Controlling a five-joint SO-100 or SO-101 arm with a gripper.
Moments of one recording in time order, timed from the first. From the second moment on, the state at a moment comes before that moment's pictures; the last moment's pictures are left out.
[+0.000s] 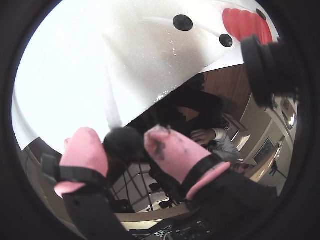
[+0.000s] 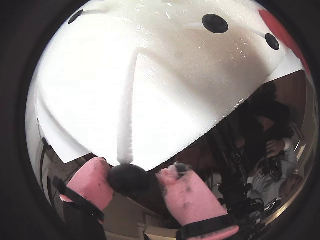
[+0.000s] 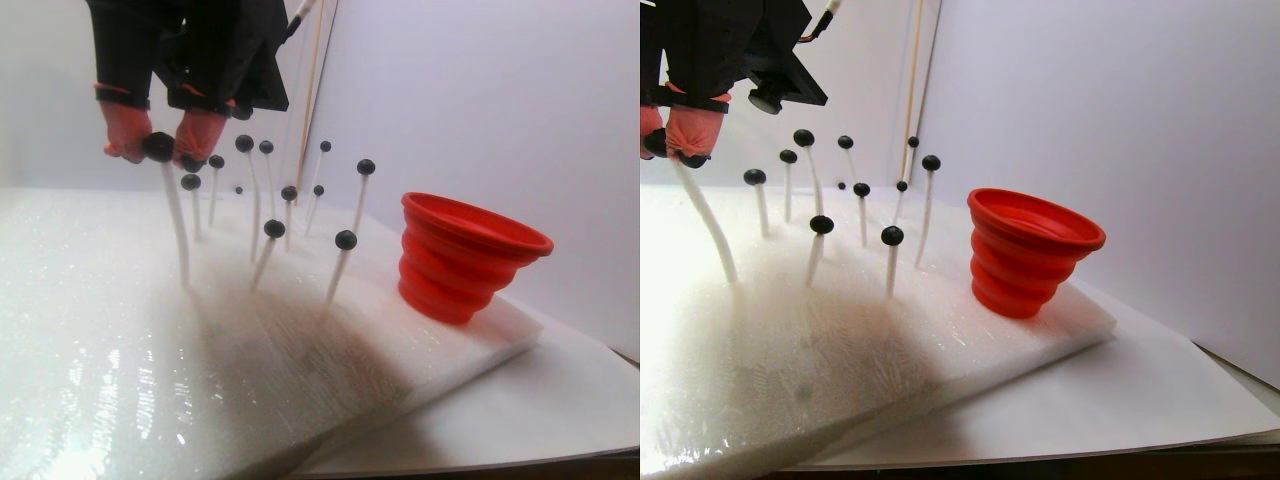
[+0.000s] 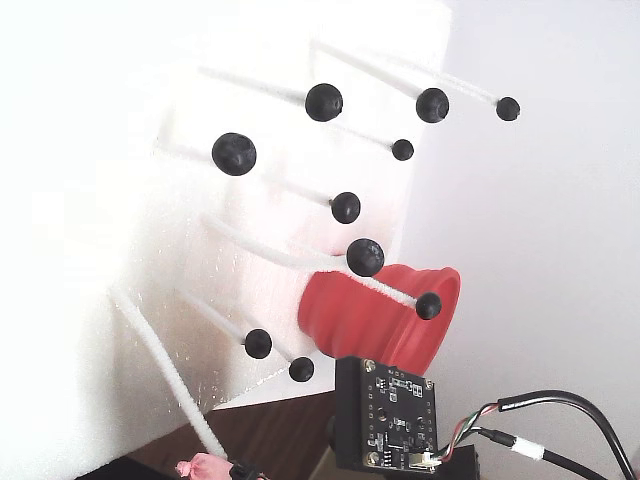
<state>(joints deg) -14.6 138.9 152.3 37.5 -63.9</state>
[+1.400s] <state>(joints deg) -14.3 143.6 152.7 42.7 -64.8</state>
